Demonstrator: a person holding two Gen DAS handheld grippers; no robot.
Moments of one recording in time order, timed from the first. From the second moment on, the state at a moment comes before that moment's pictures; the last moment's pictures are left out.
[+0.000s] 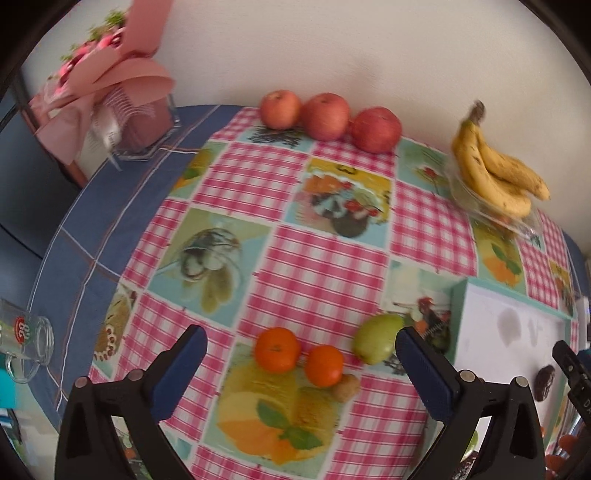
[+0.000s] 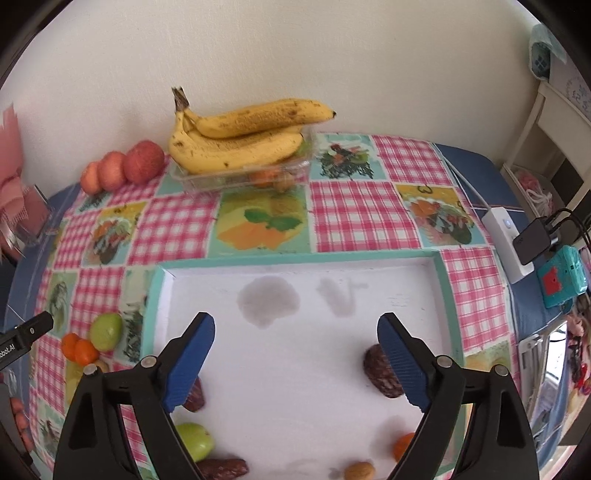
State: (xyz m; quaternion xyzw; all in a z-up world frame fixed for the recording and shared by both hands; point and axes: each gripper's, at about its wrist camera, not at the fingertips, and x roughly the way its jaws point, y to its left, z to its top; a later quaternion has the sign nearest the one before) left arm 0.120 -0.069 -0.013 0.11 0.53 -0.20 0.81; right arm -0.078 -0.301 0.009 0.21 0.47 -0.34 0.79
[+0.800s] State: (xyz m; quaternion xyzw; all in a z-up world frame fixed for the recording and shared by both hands) left arm 0.171 0.003 0.006 0.02 0.51 -0.21 0.84; right arm -0.012 -0.236 0.018 0.20 0.44 -0.28 0.83
